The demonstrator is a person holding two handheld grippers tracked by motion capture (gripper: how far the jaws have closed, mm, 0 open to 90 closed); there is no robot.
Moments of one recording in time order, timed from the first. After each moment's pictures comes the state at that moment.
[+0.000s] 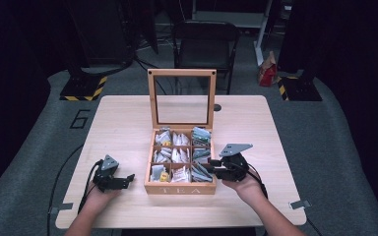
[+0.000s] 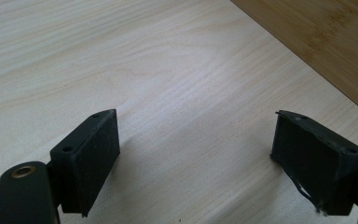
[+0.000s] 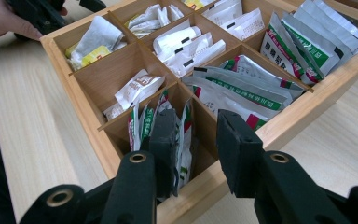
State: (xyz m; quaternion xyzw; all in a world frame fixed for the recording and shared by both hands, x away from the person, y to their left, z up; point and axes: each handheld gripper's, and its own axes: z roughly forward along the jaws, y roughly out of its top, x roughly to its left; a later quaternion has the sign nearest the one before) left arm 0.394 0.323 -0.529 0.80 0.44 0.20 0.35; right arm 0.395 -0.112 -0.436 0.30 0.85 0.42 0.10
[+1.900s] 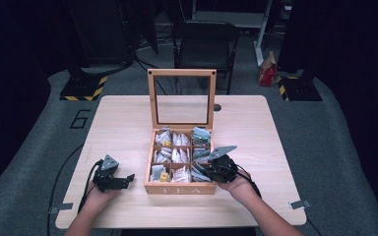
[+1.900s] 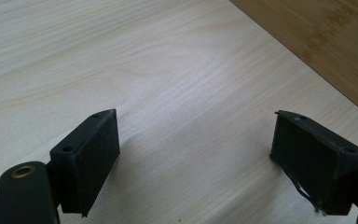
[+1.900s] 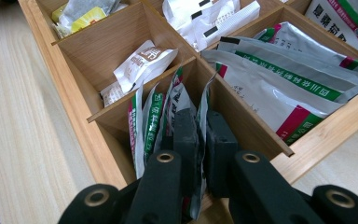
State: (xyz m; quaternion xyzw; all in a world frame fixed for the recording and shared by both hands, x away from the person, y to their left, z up) left arm 0.394 0.323 -0.530 0.80 0.44 0.20 0.36; right arm 0.404 -0.087 -0.460 0.28 0.88 0.37 0.07
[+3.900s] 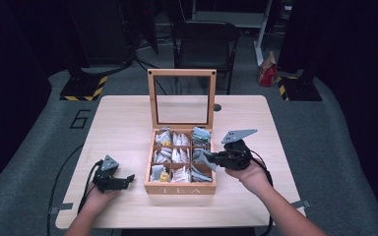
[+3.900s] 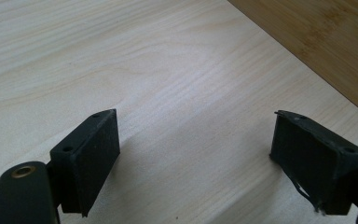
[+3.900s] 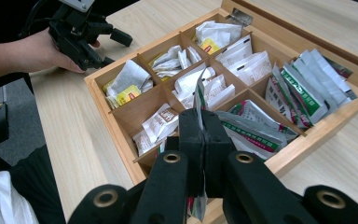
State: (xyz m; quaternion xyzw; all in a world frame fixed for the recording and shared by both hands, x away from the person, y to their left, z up) left arm 0.393 0.323 -0.529 0.81 0.43 0.20 0.35; right arm 0.403 -0.114 -0.385 0.29 0.85 0.44 0.06
